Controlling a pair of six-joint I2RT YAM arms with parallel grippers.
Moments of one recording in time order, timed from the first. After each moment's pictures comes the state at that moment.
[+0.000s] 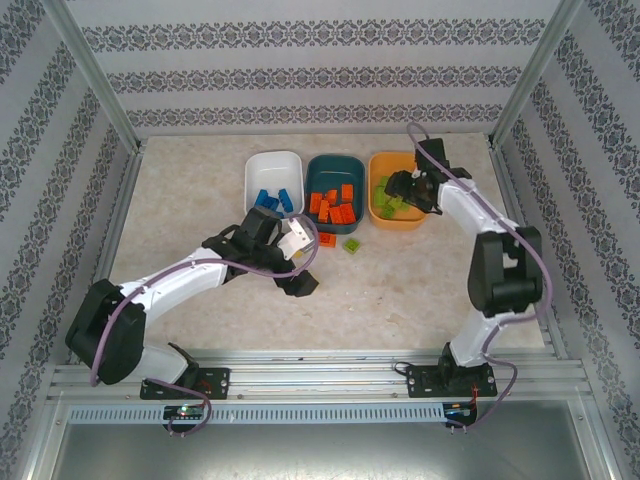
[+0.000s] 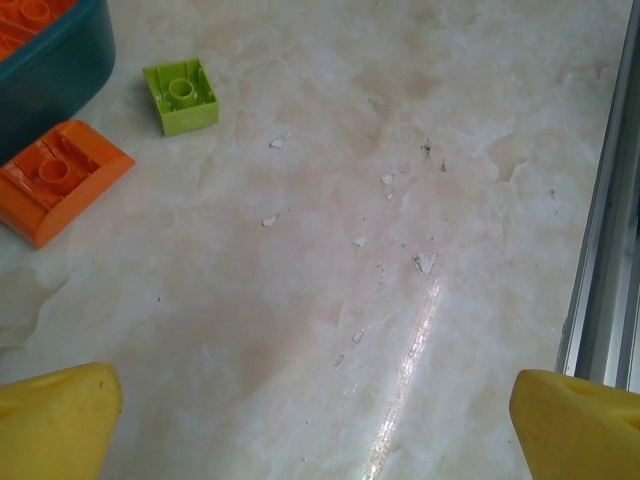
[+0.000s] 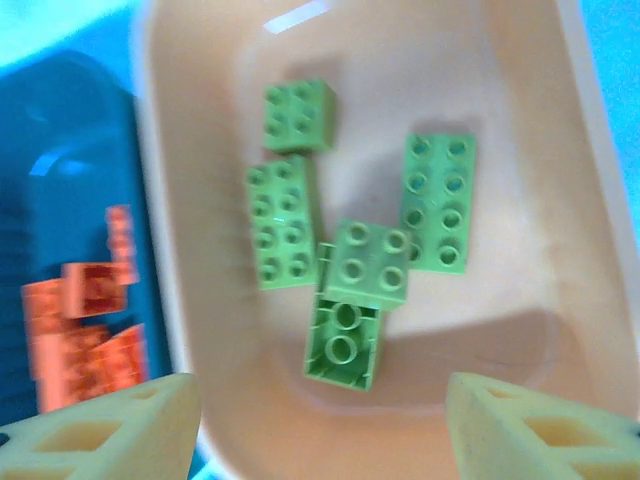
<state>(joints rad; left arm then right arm) -0.58 1.40 0.88 -0.34 0.50 0.21 0.13 1.73 1.34 -0.54 -0.13 0.51</state>
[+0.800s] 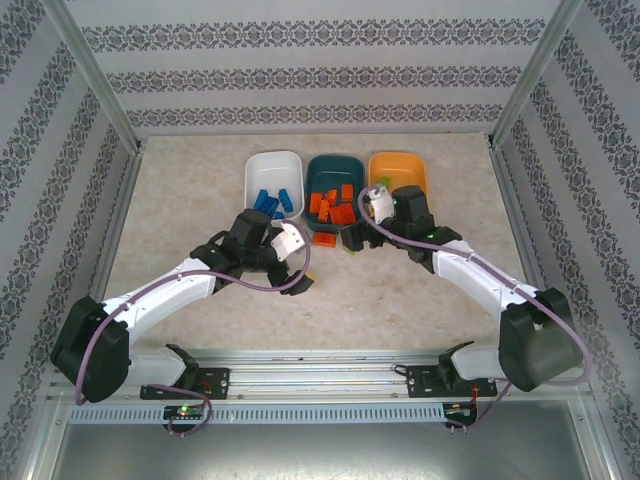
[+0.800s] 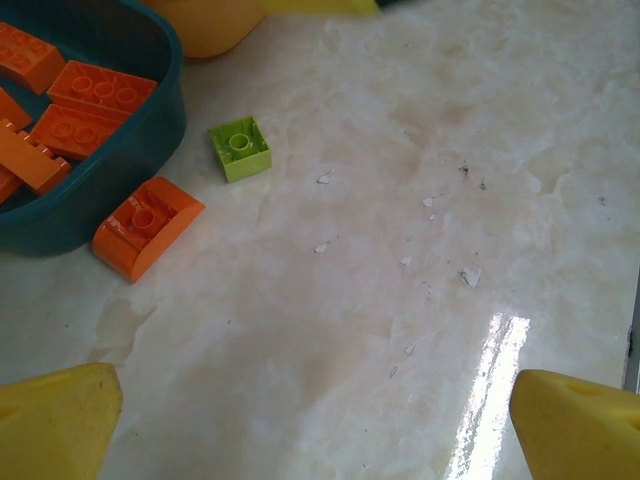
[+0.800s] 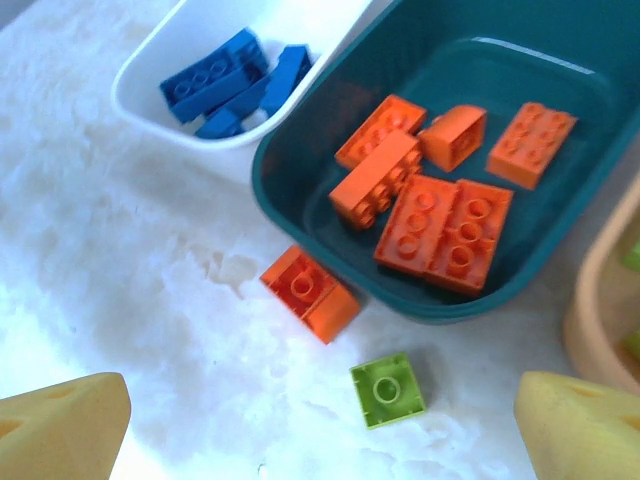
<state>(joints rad) -0.58 1.30 0.81 -0.26 0.41 0.29 0.41 1.35 0.83 -0.16 -0.32 0.03</state>
